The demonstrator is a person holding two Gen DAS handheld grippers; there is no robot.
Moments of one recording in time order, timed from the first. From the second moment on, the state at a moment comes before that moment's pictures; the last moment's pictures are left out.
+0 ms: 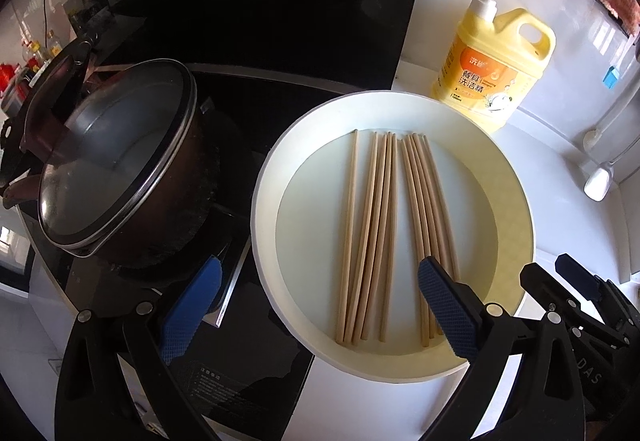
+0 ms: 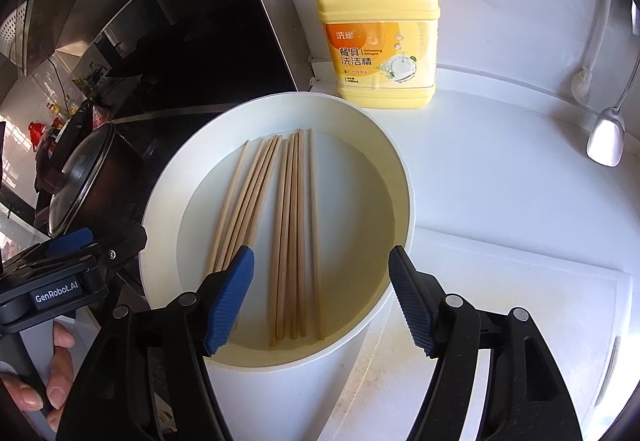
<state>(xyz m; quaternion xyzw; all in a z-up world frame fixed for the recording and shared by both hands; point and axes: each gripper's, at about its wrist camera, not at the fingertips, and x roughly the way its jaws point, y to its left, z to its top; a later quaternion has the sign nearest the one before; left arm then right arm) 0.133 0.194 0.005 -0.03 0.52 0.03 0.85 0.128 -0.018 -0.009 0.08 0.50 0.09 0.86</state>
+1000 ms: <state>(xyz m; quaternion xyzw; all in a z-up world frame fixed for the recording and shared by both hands) 0.132 0.193 0.007 -0.02 0.52 0.04 0.85 0.127 -0.012 -0.003 0.08 0.50 0.09 0.86</state>
